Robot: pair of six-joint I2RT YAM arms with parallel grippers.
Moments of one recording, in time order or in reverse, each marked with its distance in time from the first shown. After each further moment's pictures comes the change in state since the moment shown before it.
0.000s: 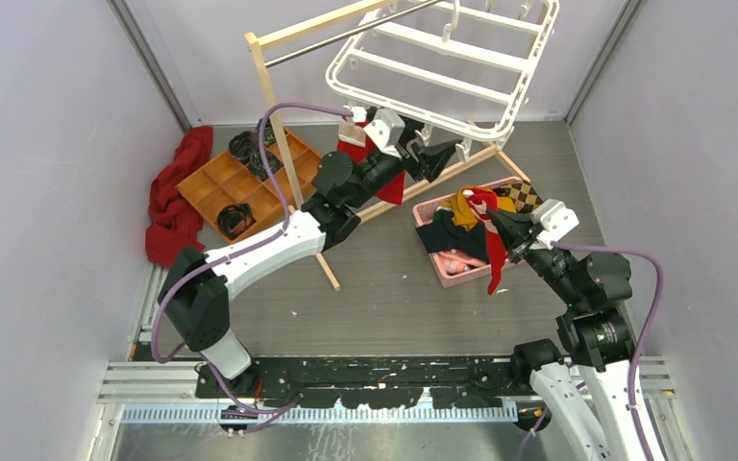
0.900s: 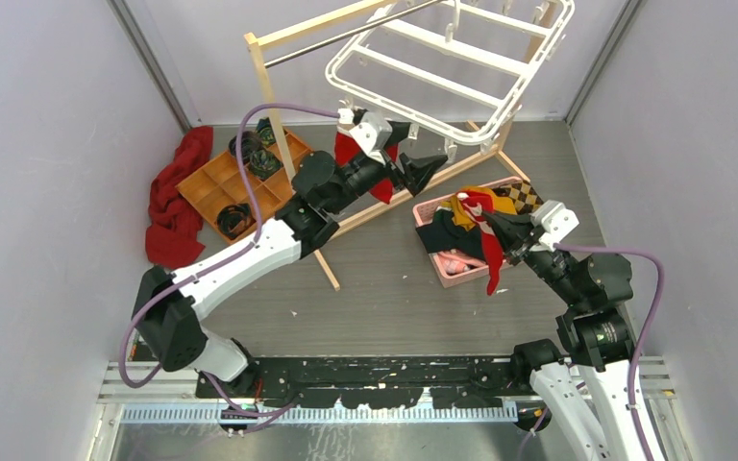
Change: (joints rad) left arm 0.025 -0.142 -0.066 -0.188 0.034 0.016; right arm 0.000 0.000 -0.002 0.019 -0.050 0.029
